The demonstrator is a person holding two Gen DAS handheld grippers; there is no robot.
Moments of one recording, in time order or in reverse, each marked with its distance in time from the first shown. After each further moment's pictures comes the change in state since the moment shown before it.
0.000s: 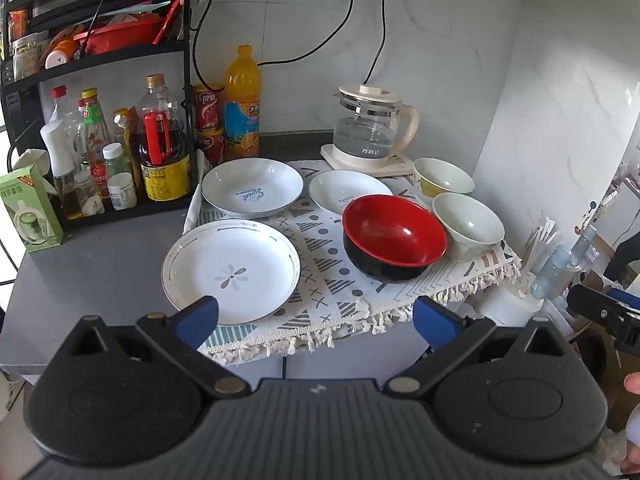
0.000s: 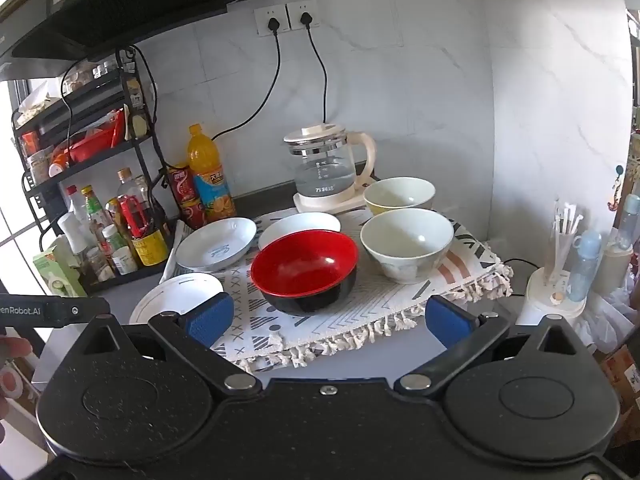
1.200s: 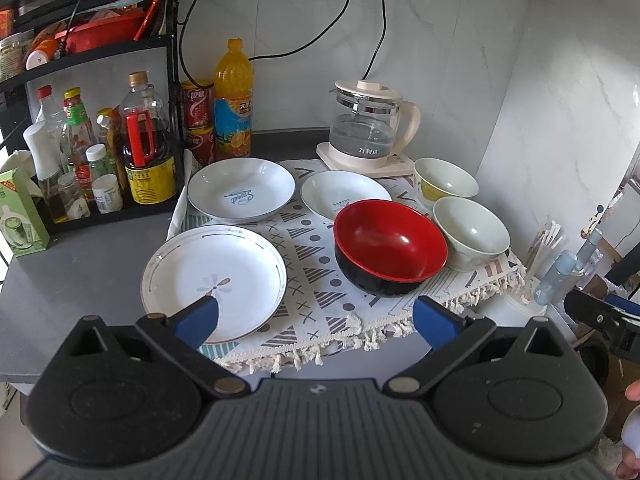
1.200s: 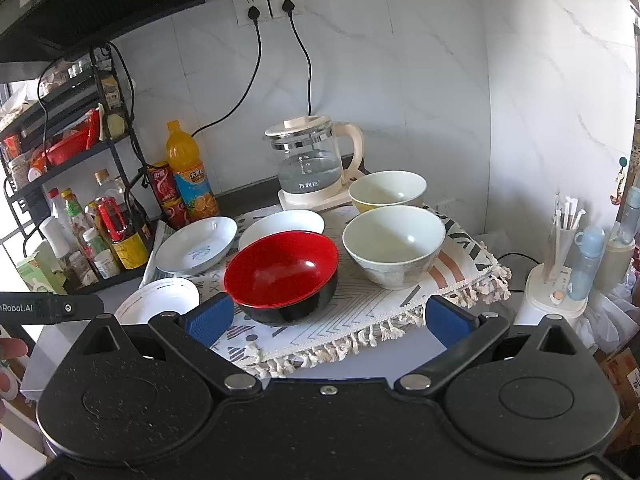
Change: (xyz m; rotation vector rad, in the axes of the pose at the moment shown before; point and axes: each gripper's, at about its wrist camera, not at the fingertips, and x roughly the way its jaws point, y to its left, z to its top) left arm 0.037 -0.023 0.019 -0.007 0.020 0.011; right arm 0.038 -0.025 0.009 -0.070 0.021 -0.074
